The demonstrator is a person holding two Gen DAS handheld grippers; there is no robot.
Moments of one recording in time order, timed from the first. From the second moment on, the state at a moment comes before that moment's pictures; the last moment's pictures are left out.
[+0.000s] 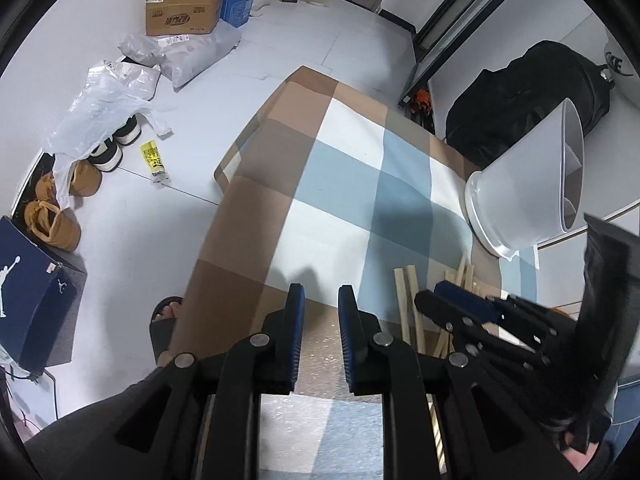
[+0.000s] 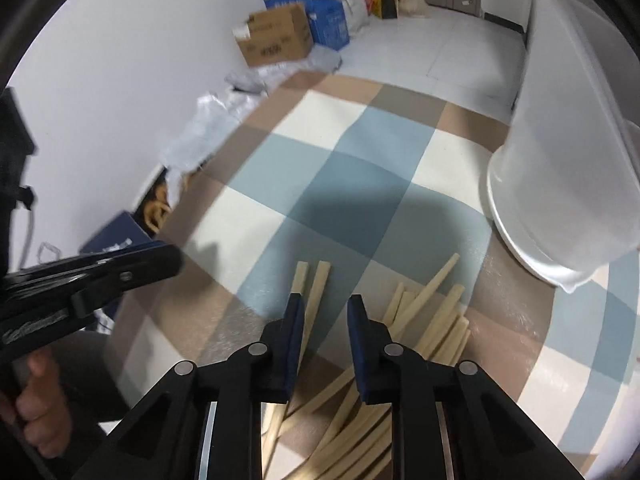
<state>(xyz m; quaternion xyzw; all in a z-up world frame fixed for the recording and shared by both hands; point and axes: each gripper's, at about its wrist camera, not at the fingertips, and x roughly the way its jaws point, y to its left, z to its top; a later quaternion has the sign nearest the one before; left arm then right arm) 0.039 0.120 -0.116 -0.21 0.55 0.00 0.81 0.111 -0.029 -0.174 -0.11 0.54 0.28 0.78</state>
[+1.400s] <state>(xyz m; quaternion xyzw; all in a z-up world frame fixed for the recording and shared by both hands) 0.066 0.064 -0.131 -0.15 0.58 0.01 0.80 0.076 -0.128 -0.045 0.05 0.37 0.27 0.89</state>
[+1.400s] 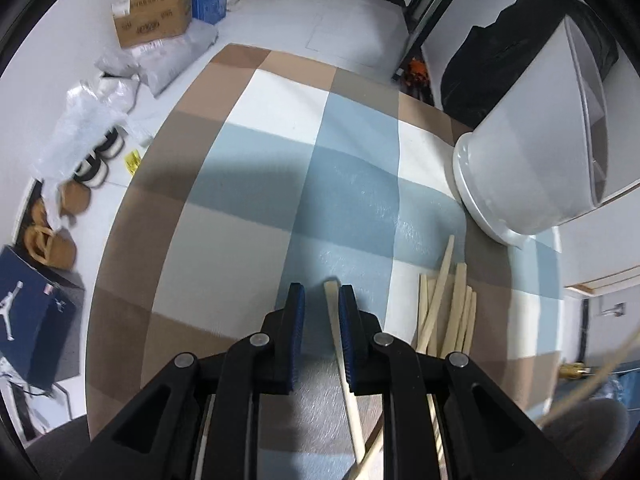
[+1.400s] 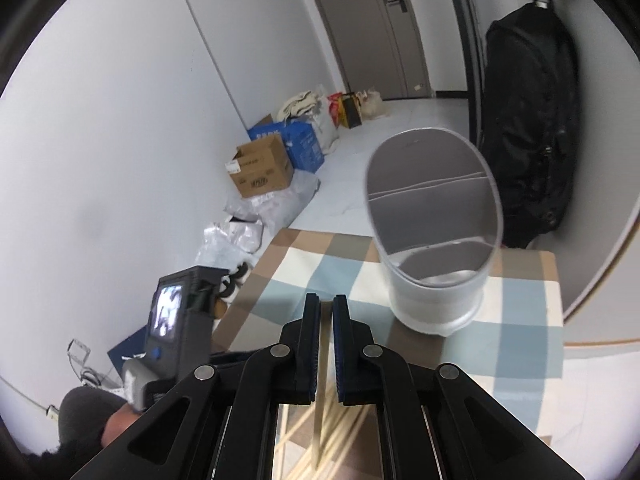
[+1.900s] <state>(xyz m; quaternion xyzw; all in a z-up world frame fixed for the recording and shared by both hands) 0.060 0.057 -0.124 -0.18 0.53 0.02 0.83 0.064 -0.181 -0.035 0.08 0.36 0.26 0.89</state>
